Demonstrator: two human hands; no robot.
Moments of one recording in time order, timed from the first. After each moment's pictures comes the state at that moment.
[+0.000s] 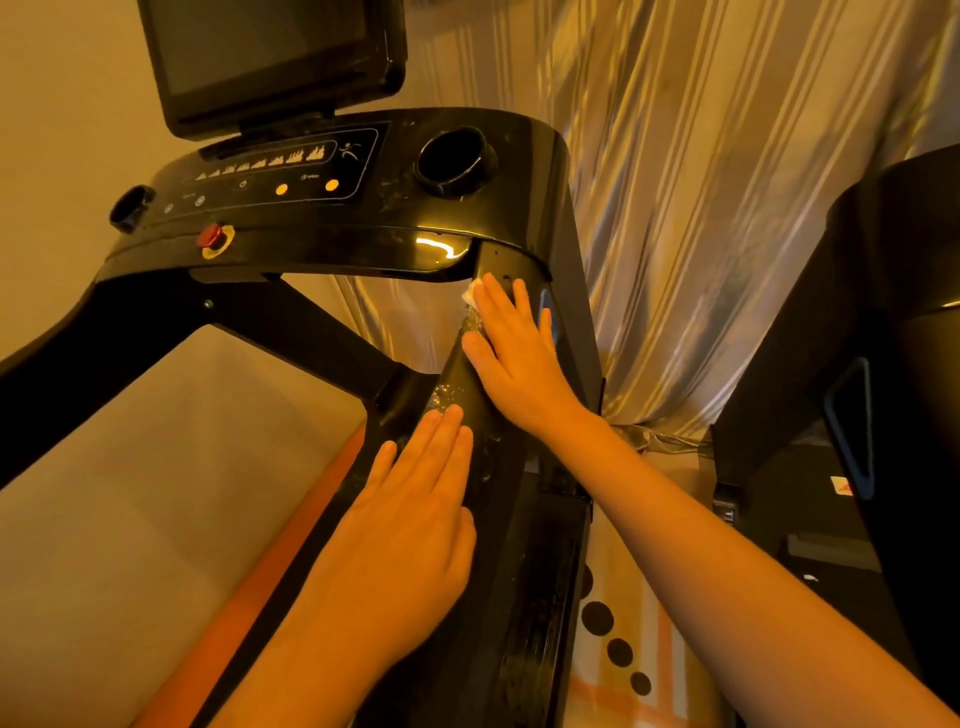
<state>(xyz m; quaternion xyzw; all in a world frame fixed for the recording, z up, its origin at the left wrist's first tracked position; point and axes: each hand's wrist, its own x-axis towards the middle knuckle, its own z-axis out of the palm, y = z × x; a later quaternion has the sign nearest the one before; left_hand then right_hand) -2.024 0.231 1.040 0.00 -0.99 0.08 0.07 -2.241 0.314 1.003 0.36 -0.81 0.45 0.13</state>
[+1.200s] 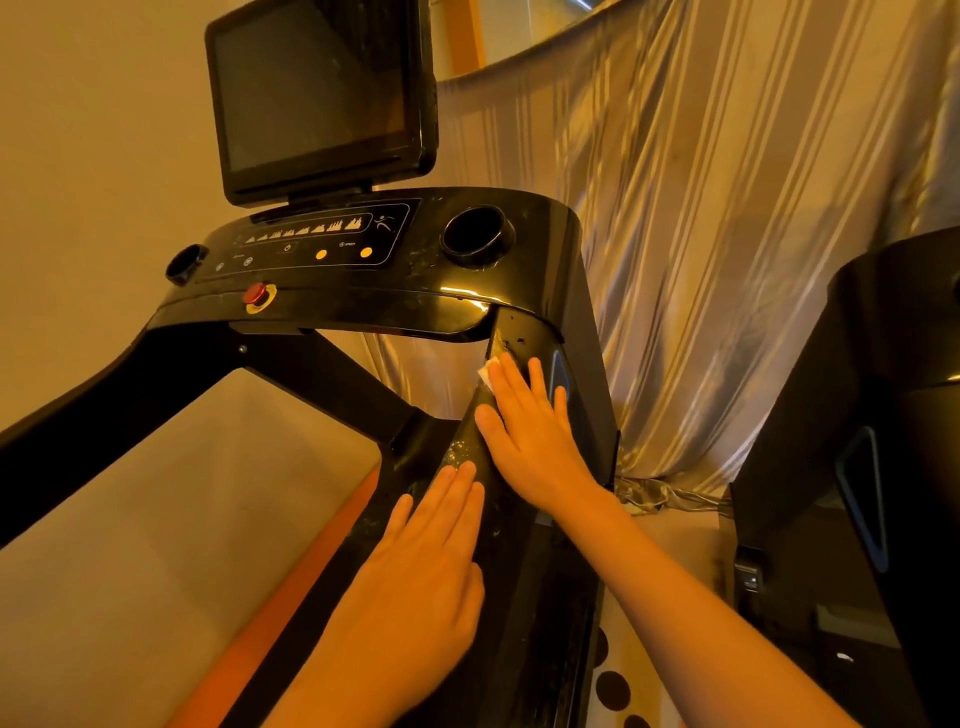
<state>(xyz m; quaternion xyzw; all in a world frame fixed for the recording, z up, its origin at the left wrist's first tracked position) -2.026 0.228 1.035 -0.01 -0.99 0.05 0.11 -2.218 0.323 1.005 0.35 -0.84 0.40 0.09</state>
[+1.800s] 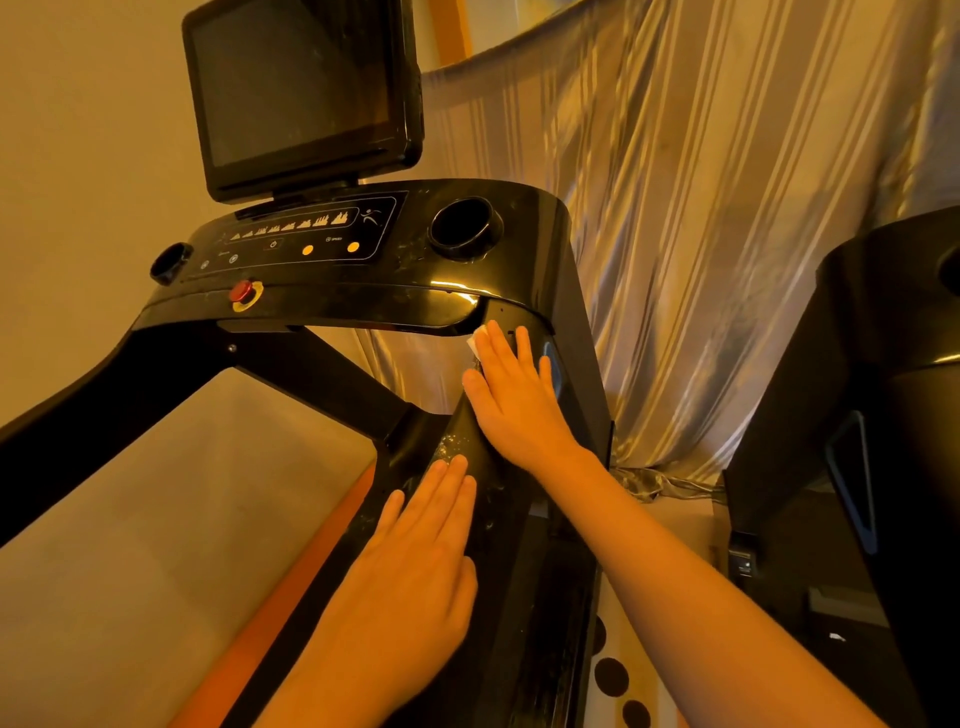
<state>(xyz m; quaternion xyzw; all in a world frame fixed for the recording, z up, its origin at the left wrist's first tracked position) -2.024 0.230 1.043 0.03 -1.00 0.04 0.02 -2.236 0.312 1.025 0.34 -0.85 0.40 0.10</state>
